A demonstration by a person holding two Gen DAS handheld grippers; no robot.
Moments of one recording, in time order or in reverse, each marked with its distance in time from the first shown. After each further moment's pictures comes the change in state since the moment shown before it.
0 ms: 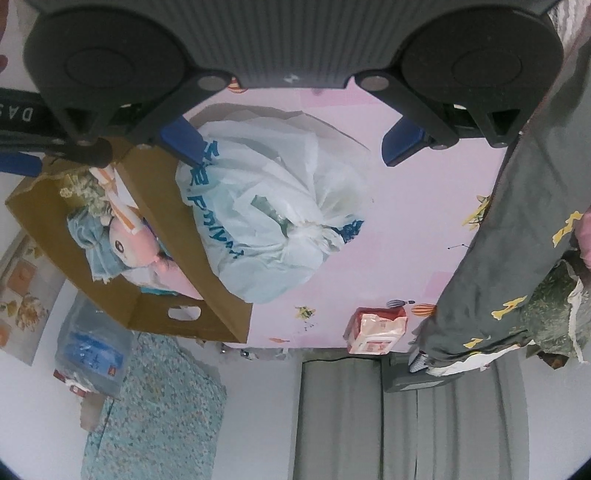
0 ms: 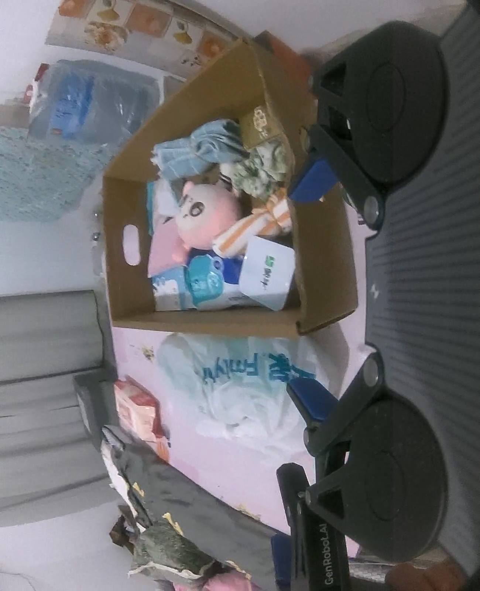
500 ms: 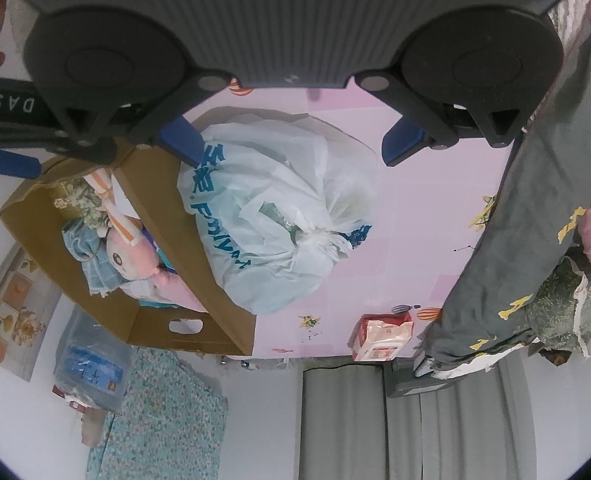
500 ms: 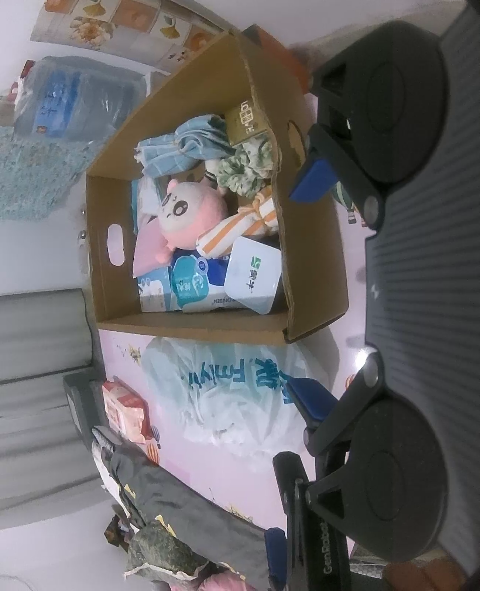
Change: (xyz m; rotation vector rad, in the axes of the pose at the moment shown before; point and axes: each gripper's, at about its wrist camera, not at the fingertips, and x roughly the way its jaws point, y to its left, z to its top) left arm 0.011 -0.013 0.002 0.022 0.028 0.020; right arm 0.010 -0.008 -0.001 0.001 0.032 0.012
